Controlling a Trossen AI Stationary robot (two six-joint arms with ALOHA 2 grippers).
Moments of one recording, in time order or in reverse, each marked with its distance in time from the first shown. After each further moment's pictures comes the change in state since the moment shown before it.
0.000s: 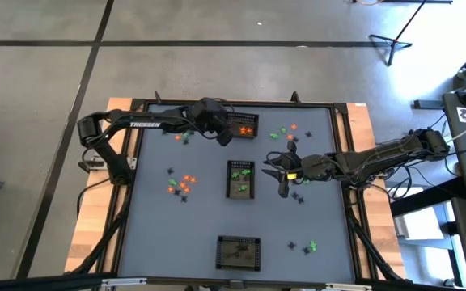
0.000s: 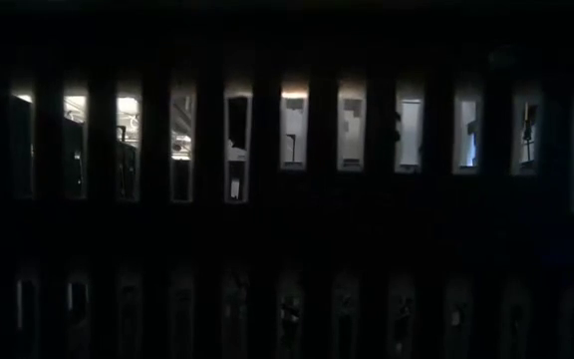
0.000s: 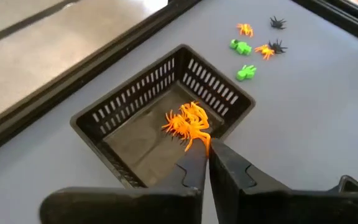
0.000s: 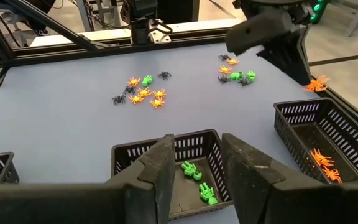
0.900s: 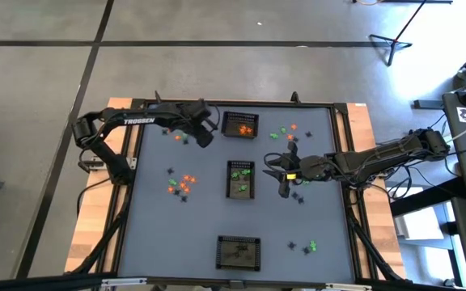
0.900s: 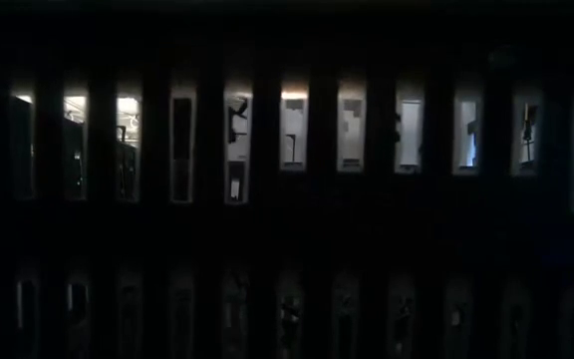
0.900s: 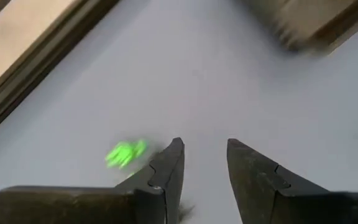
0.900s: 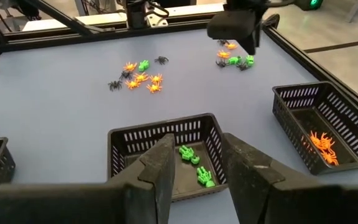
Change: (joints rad) left arm 0.072 -0.056 0.001 -0.561 -0.193 0.026; right arm 0.001 0.000 0.000 -0.062 0.000 0.027
